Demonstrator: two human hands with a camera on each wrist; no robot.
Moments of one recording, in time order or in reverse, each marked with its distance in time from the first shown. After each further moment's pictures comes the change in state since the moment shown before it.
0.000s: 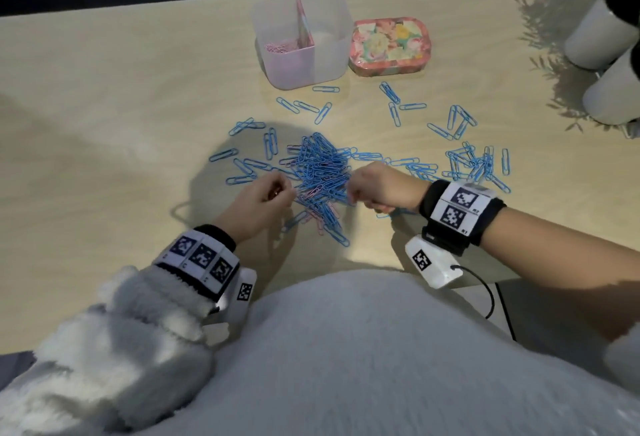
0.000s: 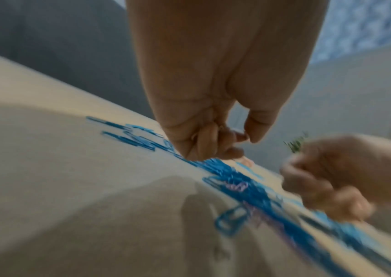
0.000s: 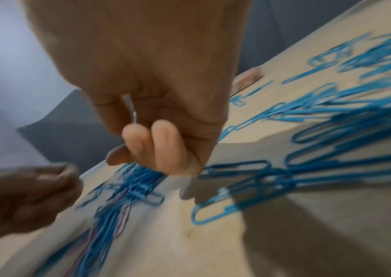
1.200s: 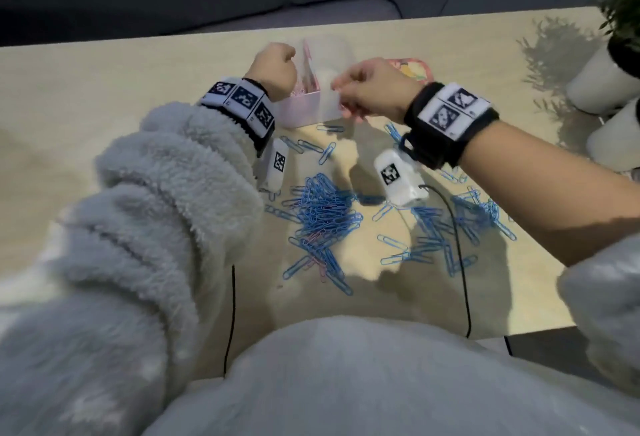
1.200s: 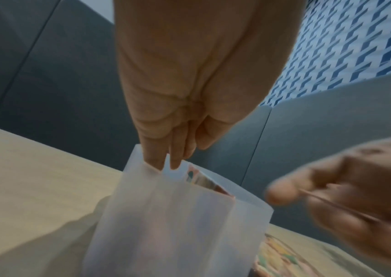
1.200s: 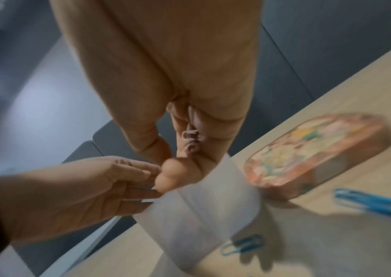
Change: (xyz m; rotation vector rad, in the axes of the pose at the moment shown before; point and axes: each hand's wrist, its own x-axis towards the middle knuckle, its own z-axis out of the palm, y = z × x) left_hand 0.194 0.093 -0.096 0.170 0.335 -0.066; right_hand 0.083 -0.109 -0.106 0.149 0.328 -0.156
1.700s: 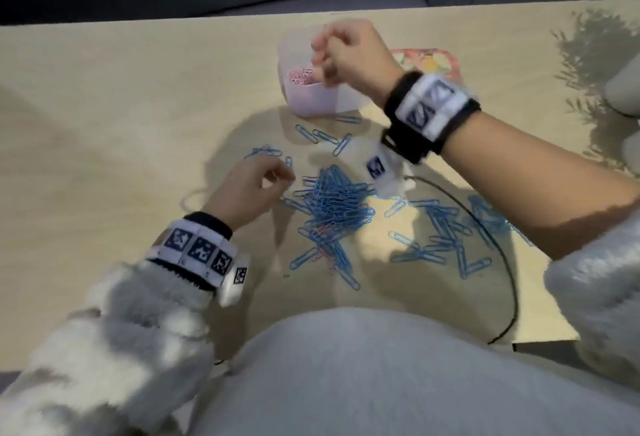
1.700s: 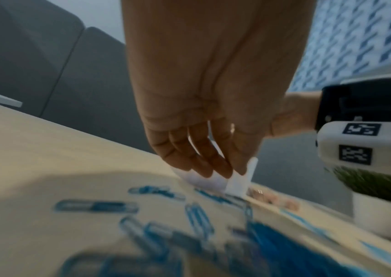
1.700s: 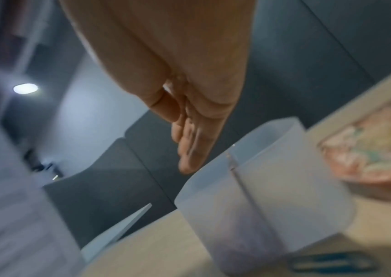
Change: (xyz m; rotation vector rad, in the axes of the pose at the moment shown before) left_hand -0.154 -0.079 0.005 0.067 -0.168 0.126; right_hand 0.019 -0.026 0.035 0.148 0.065 -0.205
